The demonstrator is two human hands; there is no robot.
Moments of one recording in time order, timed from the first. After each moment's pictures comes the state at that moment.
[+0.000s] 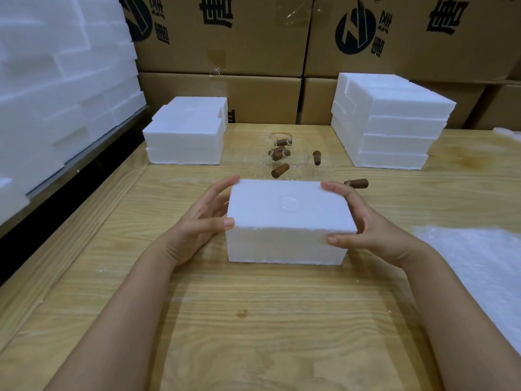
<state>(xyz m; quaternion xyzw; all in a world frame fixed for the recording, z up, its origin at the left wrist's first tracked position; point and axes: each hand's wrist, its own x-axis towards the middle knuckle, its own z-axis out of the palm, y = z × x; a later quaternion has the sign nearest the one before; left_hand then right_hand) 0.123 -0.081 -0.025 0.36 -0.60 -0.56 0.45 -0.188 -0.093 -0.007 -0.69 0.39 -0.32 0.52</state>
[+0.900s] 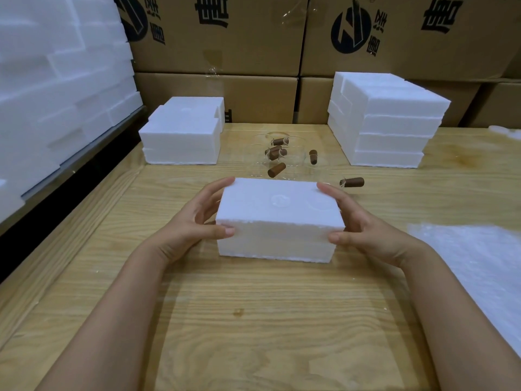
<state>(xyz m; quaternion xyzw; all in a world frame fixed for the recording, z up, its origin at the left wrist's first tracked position) 0.131 -0.084 -0.025 0.38 -0.64 -0.52 0.42 -0.197 -0.099 -0.018 -0.70 0.36 -0.29 0.55</state>
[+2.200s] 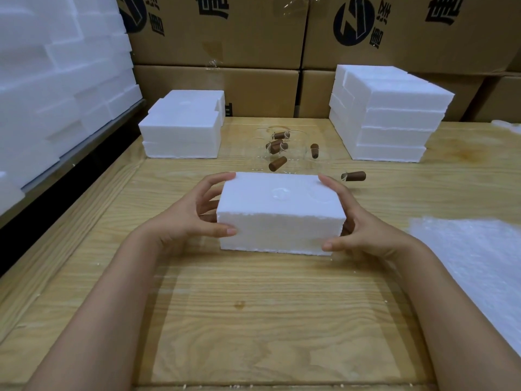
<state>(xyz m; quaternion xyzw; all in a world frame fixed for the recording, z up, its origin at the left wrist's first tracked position) 0.140 -0.089 -0.022 0.42 -0.65 -0.52 0.37 -0.190 -0.099 -0.023 -0.73 0.38 -0.27 0.50</state>
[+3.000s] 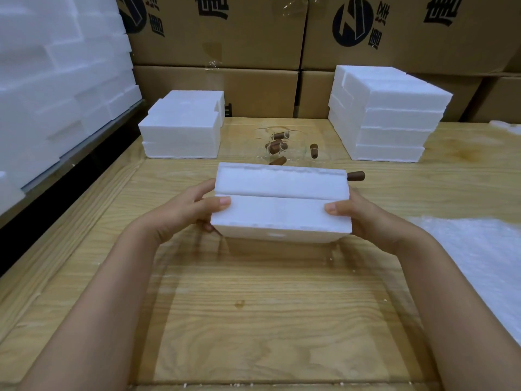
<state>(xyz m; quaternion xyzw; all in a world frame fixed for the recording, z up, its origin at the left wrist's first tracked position) 0.135 -0.084 -0.001 0.47 -0.65 -0.50 0.33 -0.183 -0.101 -0.003 -0.65 0.41 -0.29 0.57</state>
